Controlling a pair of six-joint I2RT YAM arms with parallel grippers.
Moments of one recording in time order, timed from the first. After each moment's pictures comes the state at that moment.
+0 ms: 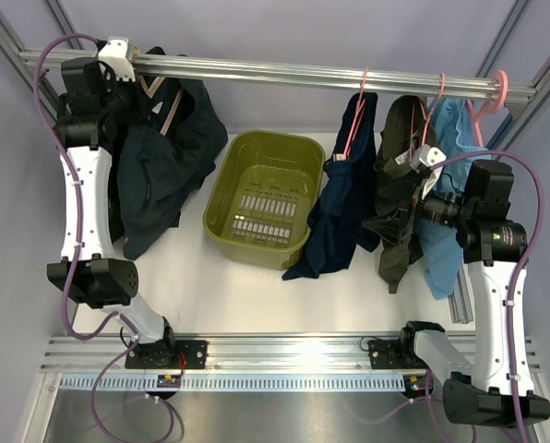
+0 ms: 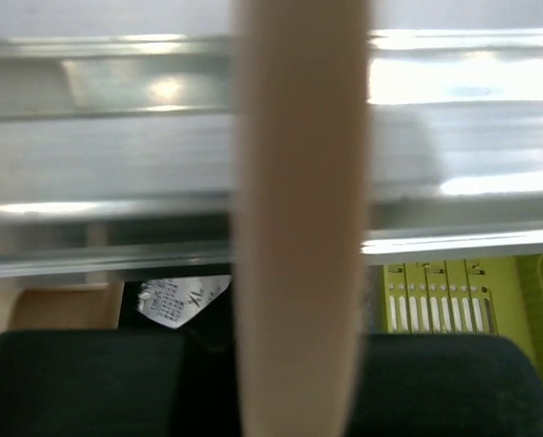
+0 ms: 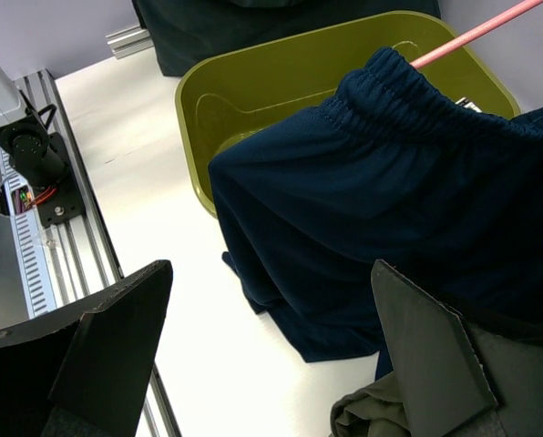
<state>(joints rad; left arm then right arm) 0.11 1.67 2.07 -0.75 0.31 0.05 -0.08 0.95 1.28 -0.82 -1.12 -0.40</state>
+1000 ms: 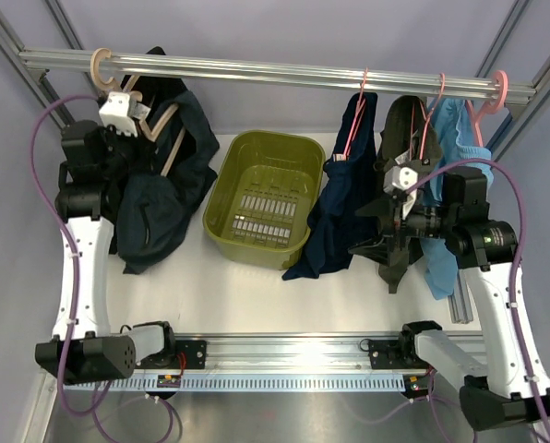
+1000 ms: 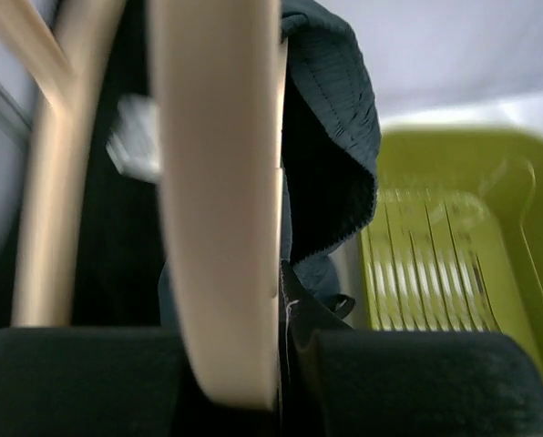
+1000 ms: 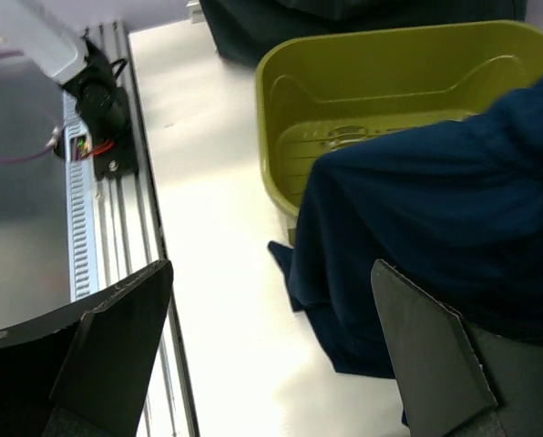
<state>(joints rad) 0.11 1.23 1.49 -0.50 0.33 0.06 0.06 0.95 1.28 -0.95 -1.16 -0.56</state>
